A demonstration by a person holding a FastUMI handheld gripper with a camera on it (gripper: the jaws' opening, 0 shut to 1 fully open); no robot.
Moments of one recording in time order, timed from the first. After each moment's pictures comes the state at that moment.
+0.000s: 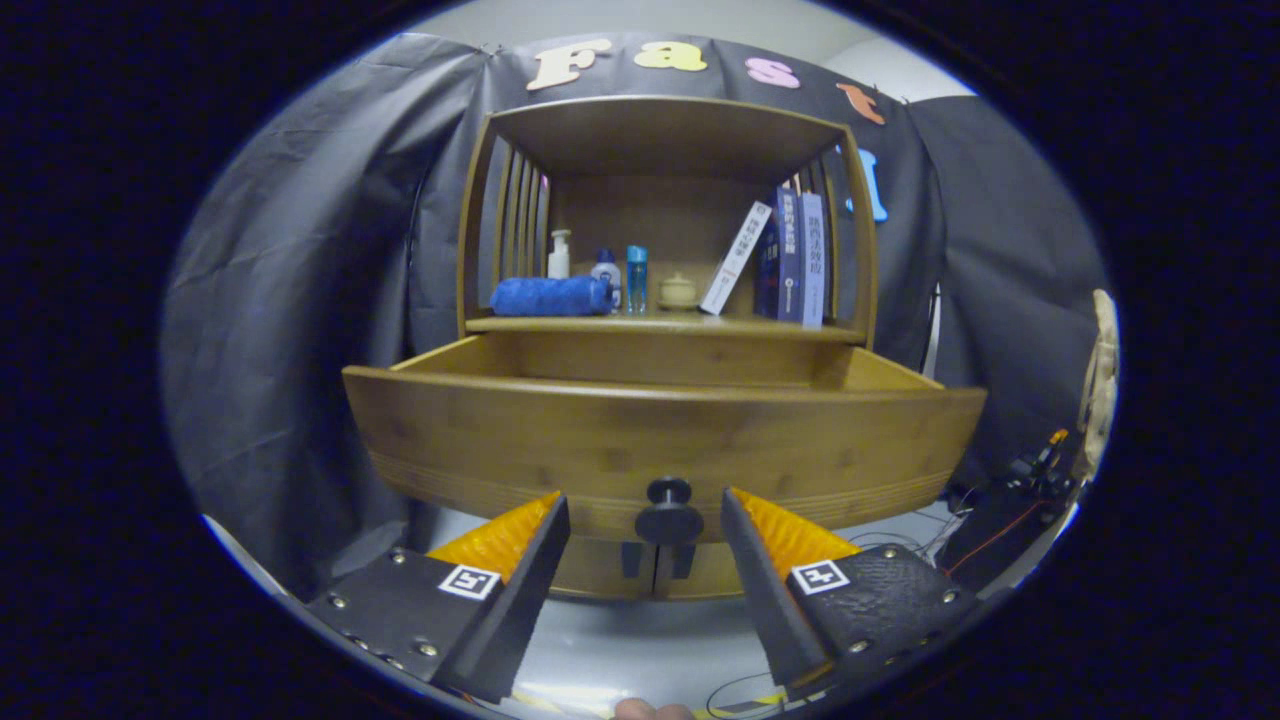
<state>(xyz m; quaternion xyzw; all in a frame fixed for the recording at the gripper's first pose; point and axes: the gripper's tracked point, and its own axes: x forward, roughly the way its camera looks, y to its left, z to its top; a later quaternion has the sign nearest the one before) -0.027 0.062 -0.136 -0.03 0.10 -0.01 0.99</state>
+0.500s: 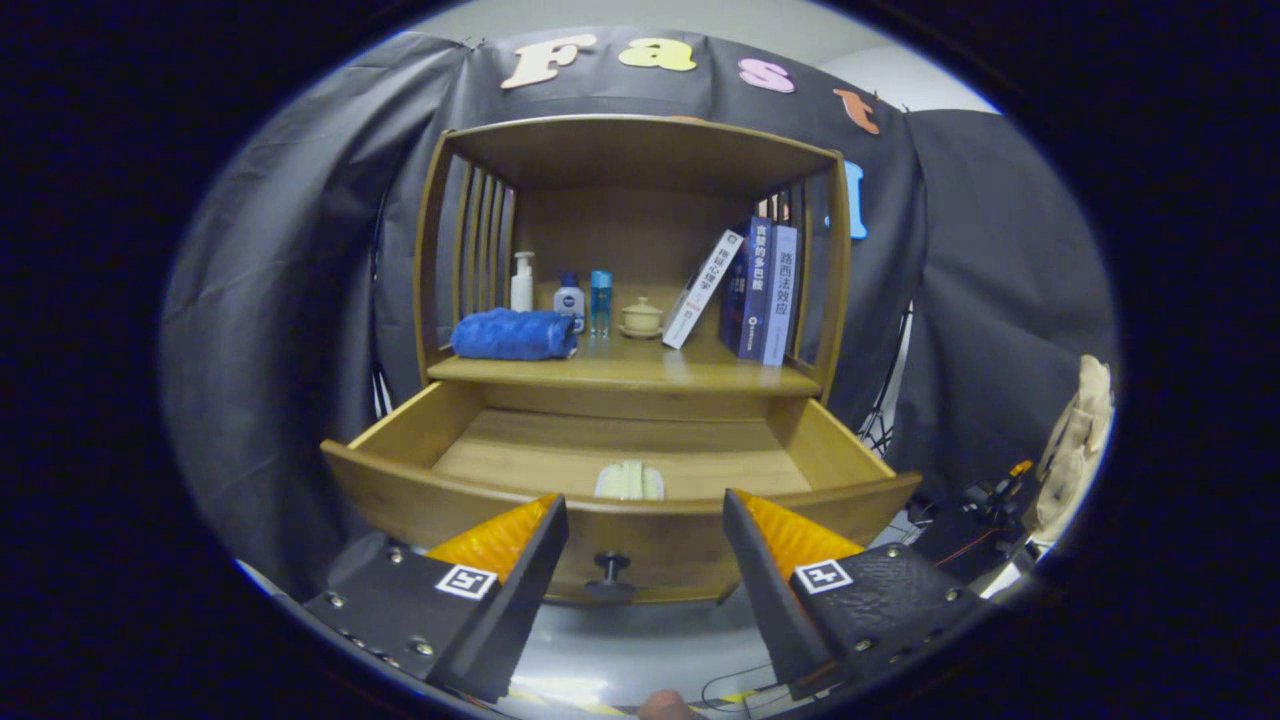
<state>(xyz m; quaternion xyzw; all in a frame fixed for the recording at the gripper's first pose) 0.007 0.023 -0.051 -0.04 0.13 -0.06 0.99</state>
